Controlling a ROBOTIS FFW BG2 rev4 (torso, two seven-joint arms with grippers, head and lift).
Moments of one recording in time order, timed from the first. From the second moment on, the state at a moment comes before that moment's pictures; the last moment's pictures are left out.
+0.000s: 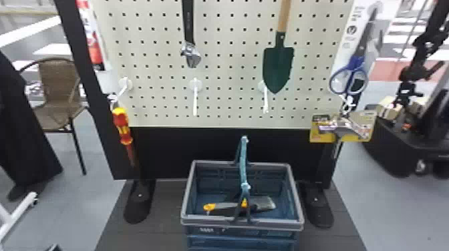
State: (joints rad) left arm 0.74 0.00 0.22 -2.15 0.13 -0.09 -0.32; right arm 0.67 -0.14 0.08 -1.93 -0.25 -0.21 0.20
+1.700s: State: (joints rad) left arm -0.16 0.18 0.20 -2.18 0.10 0.53 -0.41; right arm 0.65 -0.14 0.08 -1.94 -0.25 -0.20 0.21
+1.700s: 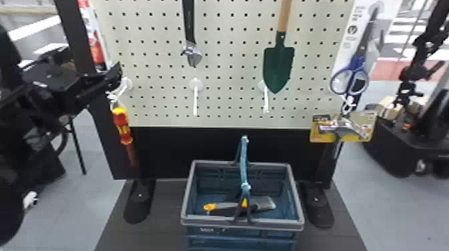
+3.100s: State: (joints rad) left arm -0.36 0.23 0.15 -2.00 0.07 0.58 -0.46; right arm 0.65 -0.14 0.08 -1.93 -0.25 -0.20 0.21
